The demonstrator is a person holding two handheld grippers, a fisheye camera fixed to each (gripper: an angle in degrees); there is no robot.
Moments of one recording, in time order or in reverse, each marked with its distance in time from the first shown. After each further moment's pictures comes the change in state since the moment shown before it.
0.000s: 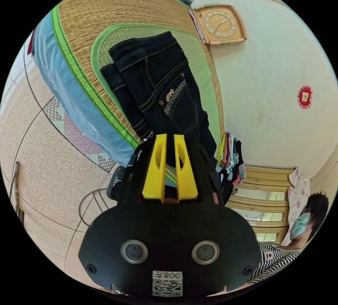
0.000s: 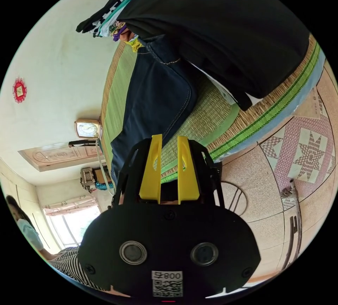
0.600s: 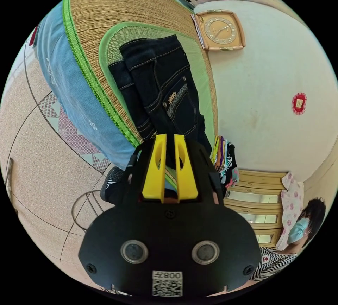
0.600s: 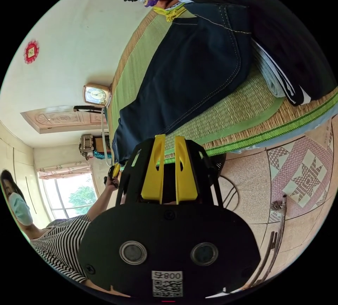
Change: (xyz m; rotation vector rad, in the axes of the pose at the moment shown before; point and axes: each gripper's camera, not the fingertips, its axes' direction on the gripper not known) left arm -0.015 0.014 -0.022 0.026 0.061 -0.025; right arm -0.047 0.036 -0.016 -0.162 -0.019 -0.217
